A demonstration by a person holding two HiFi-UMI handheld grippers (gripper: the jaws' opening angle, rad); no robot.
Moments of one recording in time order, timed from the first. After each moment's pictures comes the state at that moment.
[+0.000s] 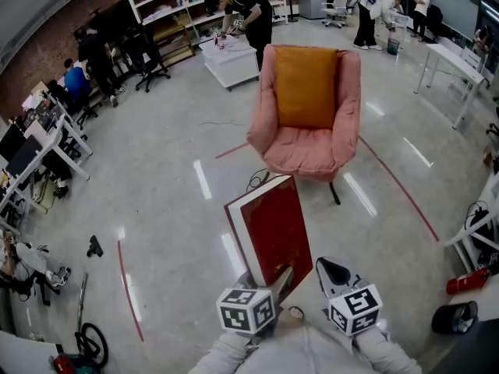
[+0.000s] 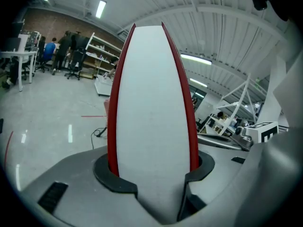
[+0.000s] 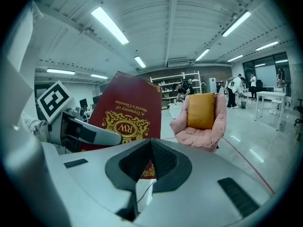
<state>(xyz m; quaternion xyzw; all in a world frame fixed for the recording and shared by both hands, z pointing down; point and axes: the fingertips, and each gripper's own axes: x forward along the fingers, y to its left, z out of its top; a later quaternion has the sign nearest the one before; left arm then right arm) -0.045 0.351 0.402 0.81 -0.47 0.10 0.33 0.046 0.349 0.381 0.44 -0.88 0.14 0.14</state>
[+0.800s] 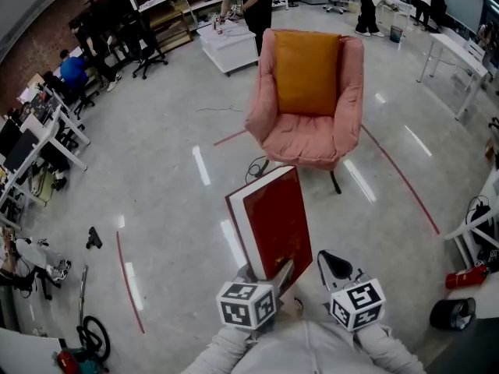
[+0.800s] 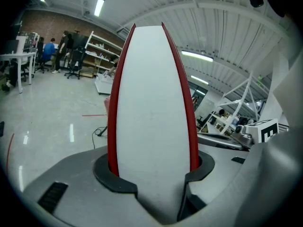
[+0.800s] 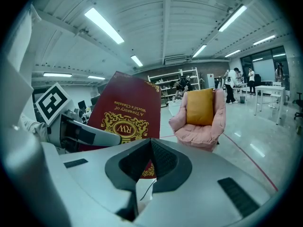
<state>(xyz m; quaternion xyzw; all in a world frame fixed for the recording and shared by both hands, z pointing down) -0.042 0.333 0.410 0.81 -0.47 0.11 0.33 0.051 0.330 0.390 0.44 -0.87 0.16 0.14</state>
